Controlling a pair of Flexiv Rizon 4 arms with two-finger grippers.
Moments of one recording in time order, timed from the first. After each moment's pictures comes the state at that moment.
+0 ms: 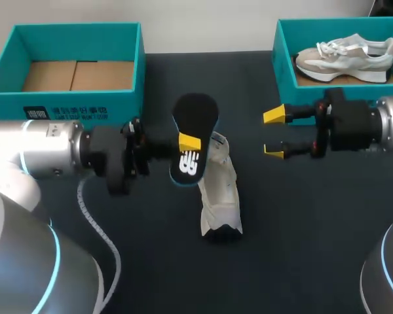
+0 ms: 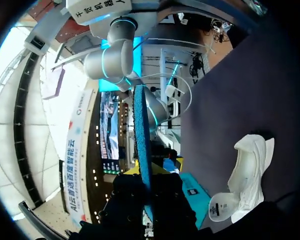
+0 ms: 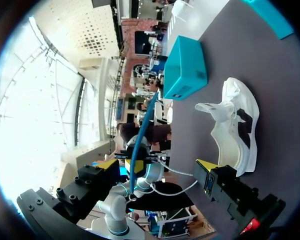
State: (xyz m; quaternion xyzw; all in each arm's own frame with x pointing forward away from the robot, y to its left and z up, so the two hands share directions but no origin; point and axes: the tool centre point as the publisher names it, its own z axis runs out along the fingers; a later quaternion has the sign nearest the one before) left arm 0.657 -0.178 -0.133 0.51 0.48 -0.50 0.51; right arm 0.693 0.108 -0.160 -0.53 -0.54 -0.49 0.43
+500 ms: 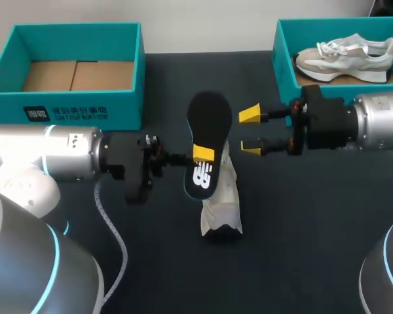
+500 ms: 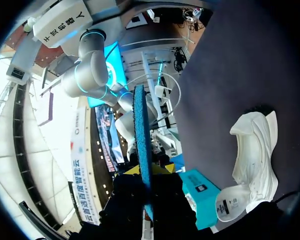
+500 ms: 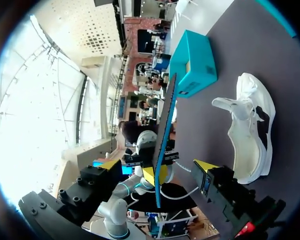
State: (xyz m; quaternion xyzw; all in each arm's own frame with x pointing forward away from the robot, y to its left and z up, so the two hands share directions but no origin) left arm 0.660 -0.203 -0.160 0.56 0.42 -0.46 0.54; right arm 0.690 0.152 -0.149 -0.52 -0.54 -0.50 0.44
